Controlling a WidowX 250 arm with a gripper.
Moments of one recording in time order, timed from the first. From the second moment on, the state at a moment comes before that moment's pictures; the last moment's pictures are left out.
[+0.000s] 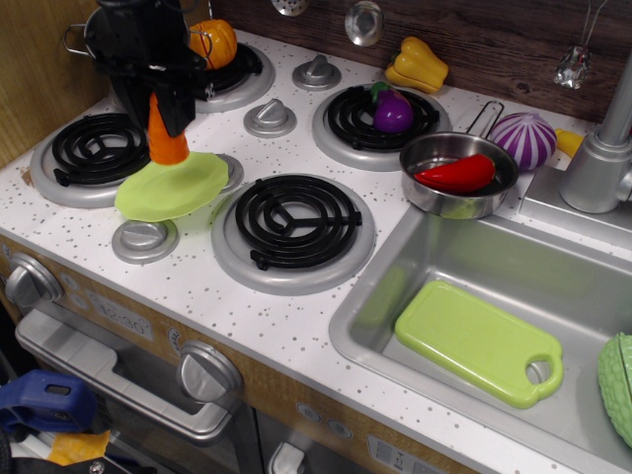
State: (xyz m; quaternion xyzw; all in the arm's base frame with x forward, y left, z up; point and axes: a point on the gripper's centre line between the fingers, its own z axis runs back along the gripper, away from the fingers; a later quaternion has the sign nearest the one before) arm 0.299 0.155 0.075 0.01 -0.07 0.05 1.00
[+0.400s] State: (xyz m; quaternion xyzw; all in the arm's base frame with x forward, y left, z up) arm 0.299 0.150 0.067 0.01 -0.09 0.05 0.99
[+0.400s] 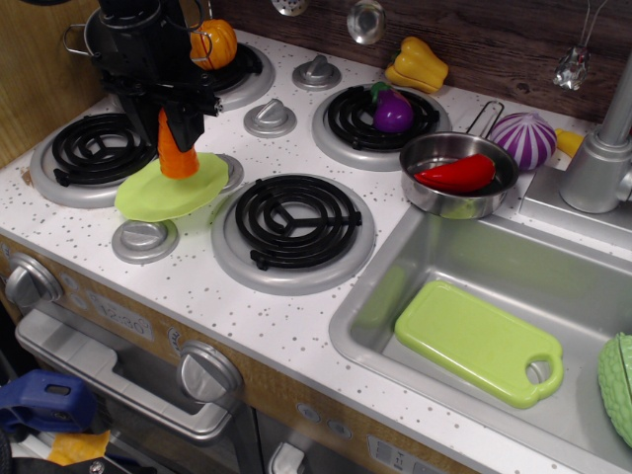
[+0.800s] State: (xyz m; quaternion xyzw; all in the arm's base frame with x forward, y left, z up) arm 0.301 0.148 0.064 0.00 -0.11 0.04 0.99
